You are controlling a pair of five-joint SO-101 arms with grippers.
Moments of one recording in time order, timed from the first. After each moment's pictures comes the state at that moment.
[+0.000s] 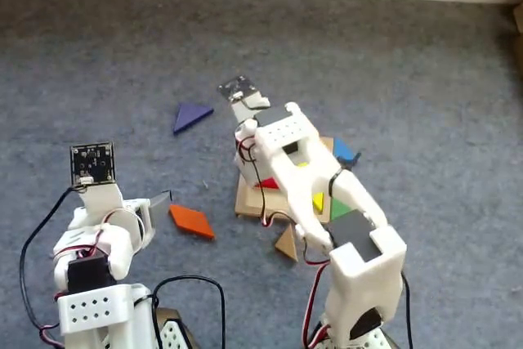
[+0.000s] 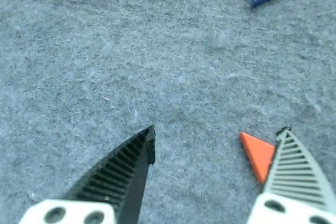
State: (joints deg) left arm -19.4 -83.8 83.5 59.4 1.6; right arm -32.1 22.4 6.1 67.3 9.4
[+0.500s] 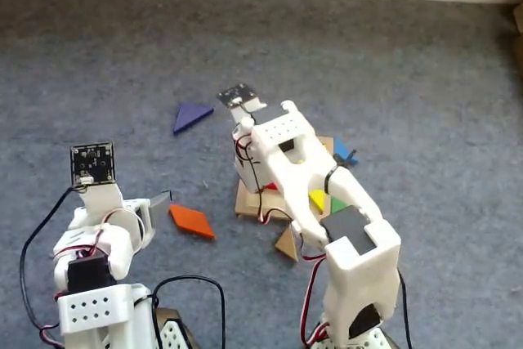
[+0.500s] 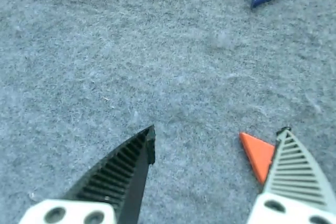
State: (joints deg) left arm -19.4 -83.8 83.5 59.4 1.6; right arm -32.8 20.5 4.4 72.5 8.4
